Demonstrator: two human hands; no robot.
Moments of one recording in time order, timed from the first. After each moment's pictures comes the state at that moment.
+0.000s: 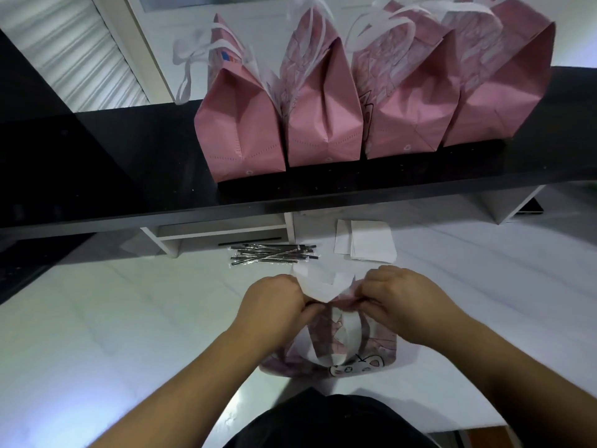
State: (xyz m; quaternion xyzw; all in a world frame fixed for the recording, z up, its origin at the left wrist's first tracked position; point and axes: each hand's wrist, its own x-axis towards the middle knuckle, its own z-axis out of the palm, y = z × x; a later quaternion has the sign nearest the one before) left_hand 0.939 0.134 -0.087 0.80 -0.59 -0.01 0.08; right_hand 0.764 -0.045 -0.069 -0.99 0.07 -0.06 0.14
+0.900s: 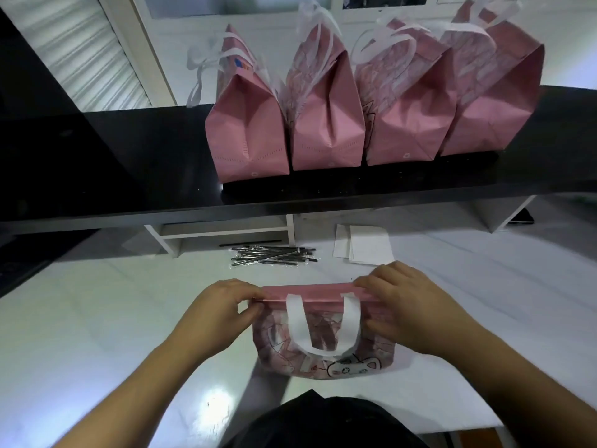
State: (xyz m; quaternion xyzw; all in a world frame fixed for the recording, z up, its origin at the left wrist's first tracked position) left_hand 0.984 0.208 -0.084 0.84 -0.49 -0.11 0.23; right_hand 0.743 -0.039 -0.065 -0.99 0.10 -0.03 0.09
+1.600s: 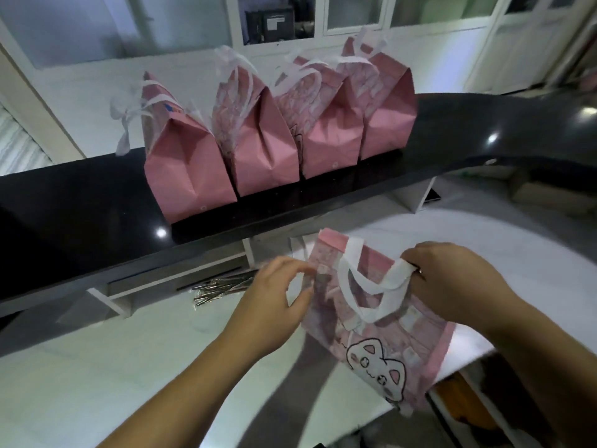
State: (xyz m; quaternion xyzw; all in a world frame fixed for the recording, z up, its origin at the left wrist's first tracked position) left_hand 0.937 0.130 -0.044 0.70 -0.61 -0.17 0.33; right_hand 0.687 -0.011 0.022 -0.90 0.44 -0.02 0.04
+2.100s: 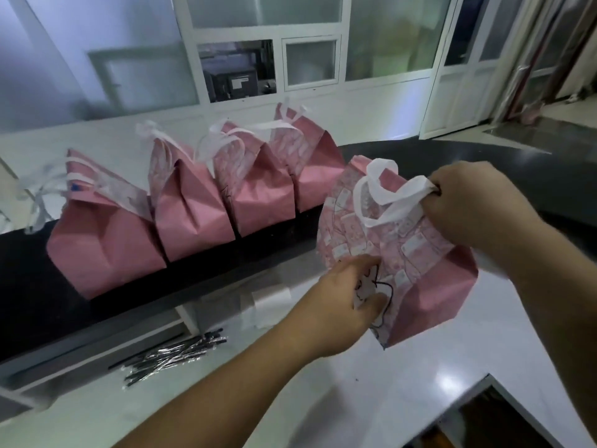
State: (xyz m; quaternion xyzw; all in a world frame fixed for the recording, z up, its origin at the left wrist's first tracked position) left_hand 0.782 -0.031 0.033 0.60 -0.69 -0.25 0.32; right_hand 0.604 -0.166 0.142 -0.81 0.55 -0.19 -0.05
